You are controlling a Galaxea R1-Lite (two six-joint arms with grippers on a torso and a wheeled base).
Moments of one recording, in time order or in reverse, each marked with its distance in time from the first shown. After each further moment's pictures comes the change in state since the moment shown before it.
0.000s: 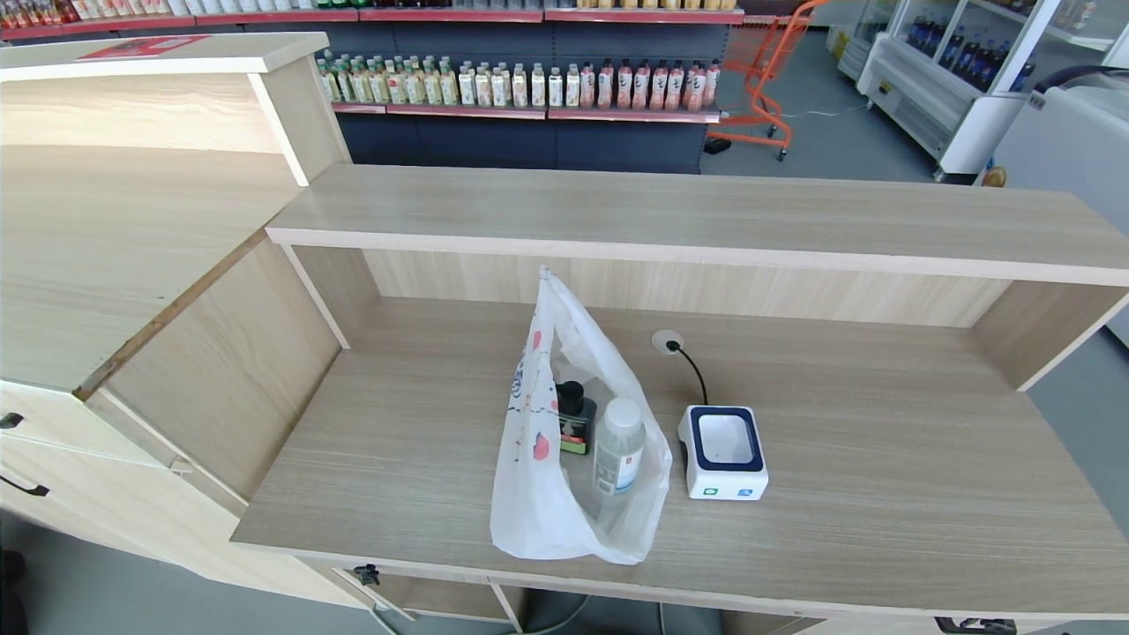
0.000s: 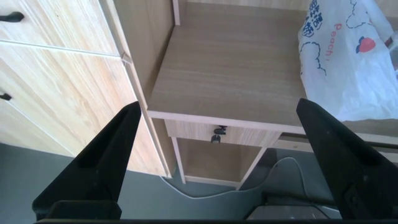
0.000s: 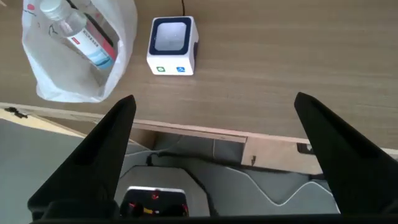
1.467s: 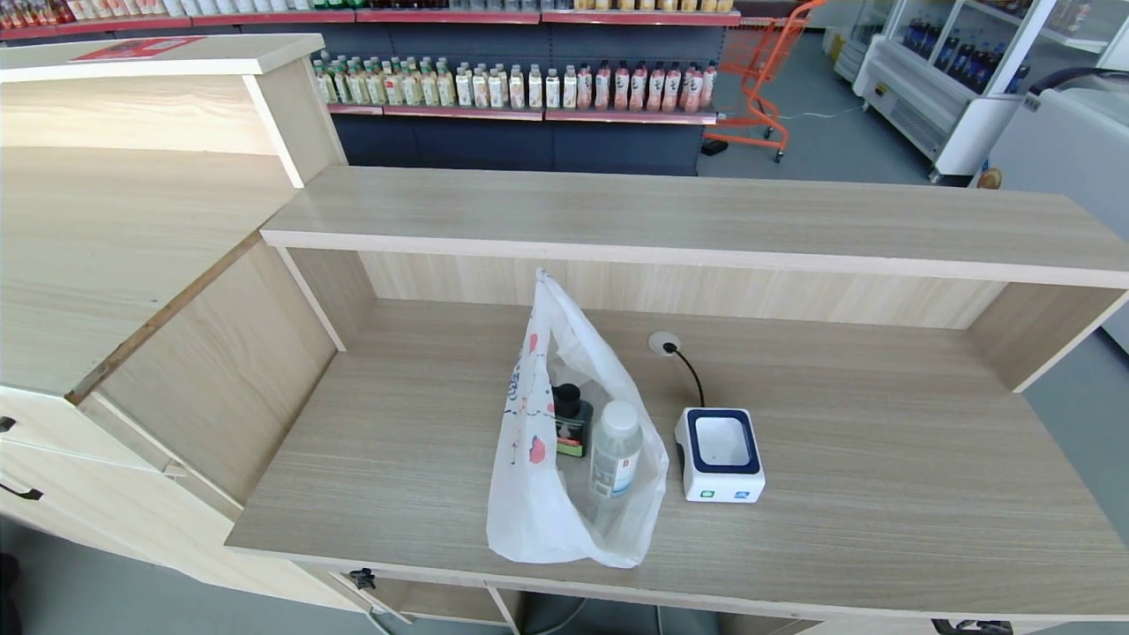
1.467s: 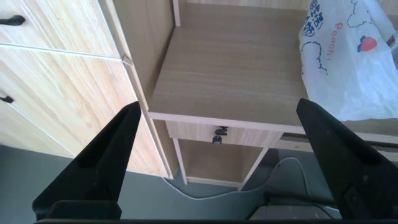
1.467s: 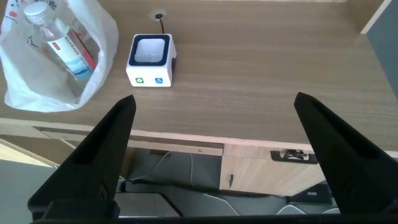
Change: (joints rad) left arm 0.001 0.000 0.000 0.000 -0.001 0.014; right arm 0.050 -0.334 0.047 0.153 -0.139 -0.034
